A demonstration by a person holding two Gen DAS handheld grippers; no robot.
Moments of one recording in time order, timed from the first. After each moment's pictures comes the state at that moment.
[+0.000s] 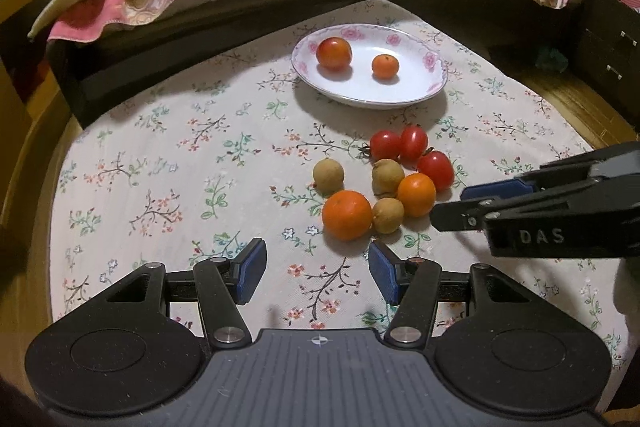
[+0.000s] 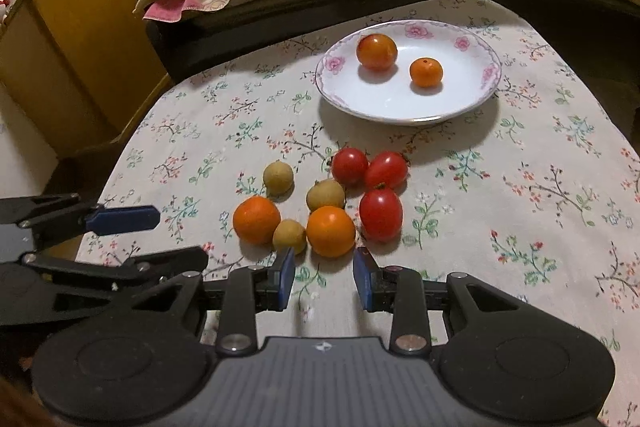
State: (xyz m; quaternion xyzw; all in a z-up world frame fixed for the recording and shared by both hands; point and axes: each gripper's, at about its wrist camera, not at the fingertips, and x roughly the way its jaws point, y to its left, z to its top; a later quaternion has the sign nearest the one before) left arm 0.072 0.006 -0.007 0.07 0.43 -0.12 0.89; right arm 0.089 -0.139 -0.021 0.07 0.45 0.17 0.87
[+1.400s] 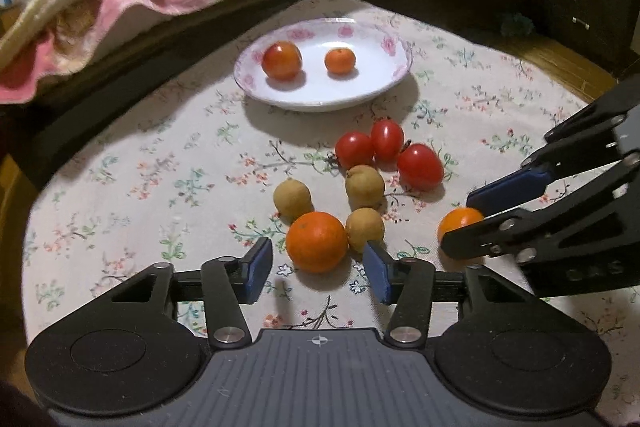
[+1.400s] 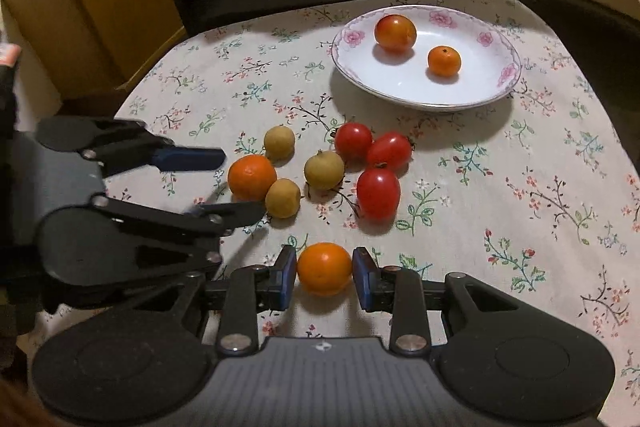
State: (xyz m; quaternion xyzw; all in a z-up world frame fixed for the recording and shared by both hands) left arm 0.098 -0.020 -0.040 0.15 0.40 -0.18 0.89; right arm 0.088 -0.142 -0.027 0.00 0.48 0.21 0.85
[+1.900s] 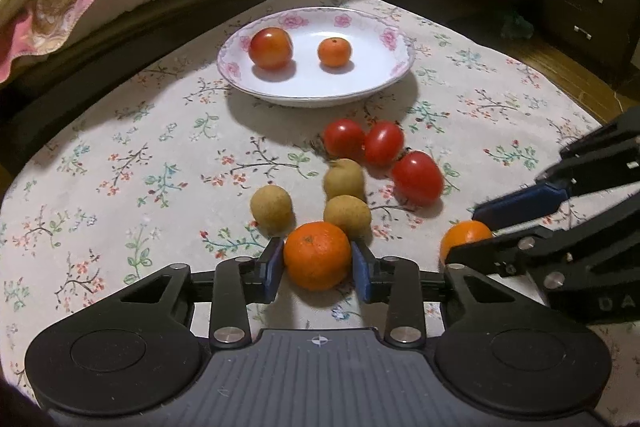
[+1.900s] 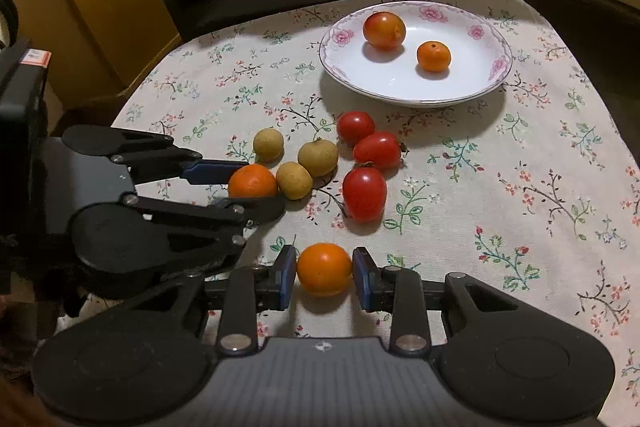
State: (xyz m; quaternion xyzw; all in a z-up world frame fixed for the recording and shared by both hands) left arm 0.114 -0.032 -0.048 0.12 0.41 -0.19 0.88; right arm 0.091 -0.151 -0.030 0.01 0.48 0.21 0.85
